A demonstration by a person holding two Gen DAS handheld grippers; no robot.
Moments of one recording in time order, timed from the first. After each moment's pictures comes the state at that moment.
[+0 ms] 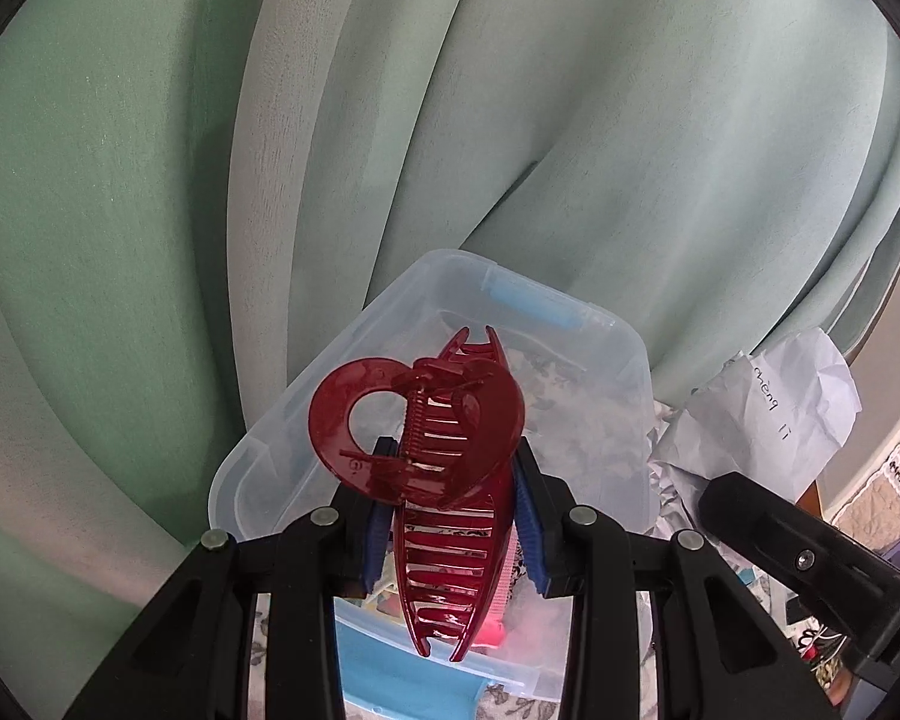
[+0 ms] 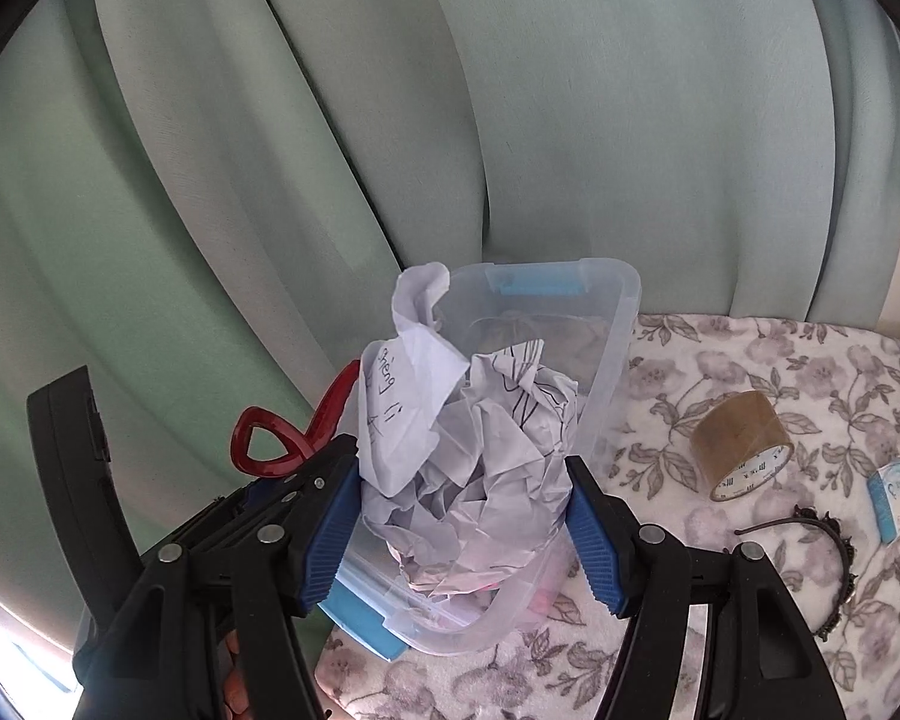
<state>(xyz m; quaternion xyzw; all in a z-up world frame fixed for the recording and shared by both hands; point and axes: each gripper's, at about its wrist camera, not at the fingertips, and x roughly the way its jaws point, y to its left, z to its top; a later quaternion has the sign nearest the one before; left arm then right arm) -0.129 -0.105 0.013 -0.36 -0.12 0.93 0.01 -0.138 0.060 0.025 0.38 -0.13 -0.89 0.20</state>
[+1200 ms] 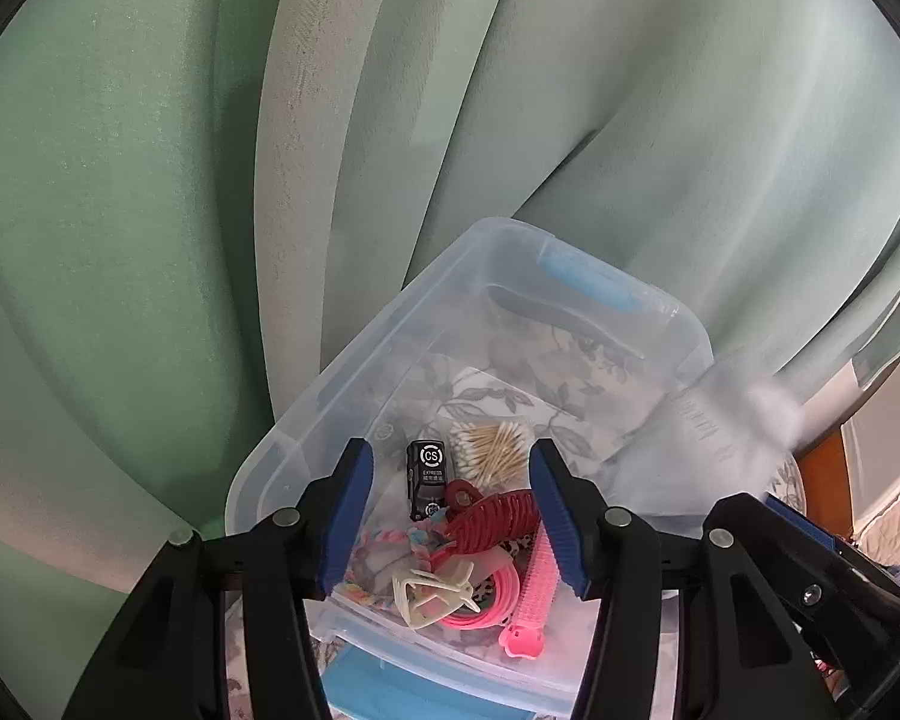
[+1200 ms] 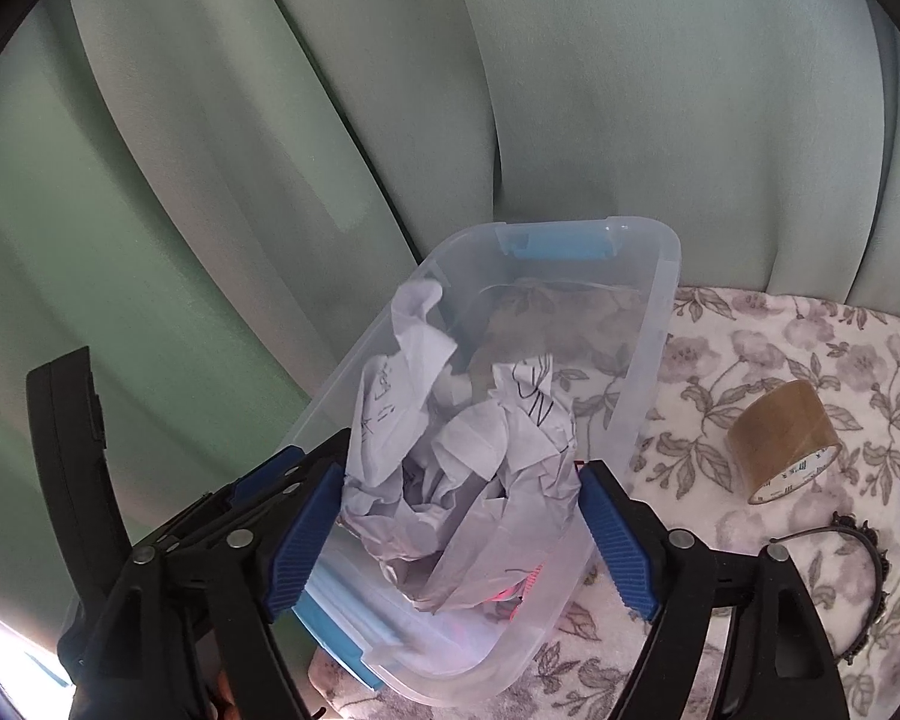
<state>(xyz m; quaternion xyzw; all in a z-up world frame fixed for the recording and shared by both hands) -0.139 -0.136 -0.026 -0.39 -0.13 0.91 -0.02 -0.167 0.043 -0.001 0.40 -0.13 -0.88 0.22</state>
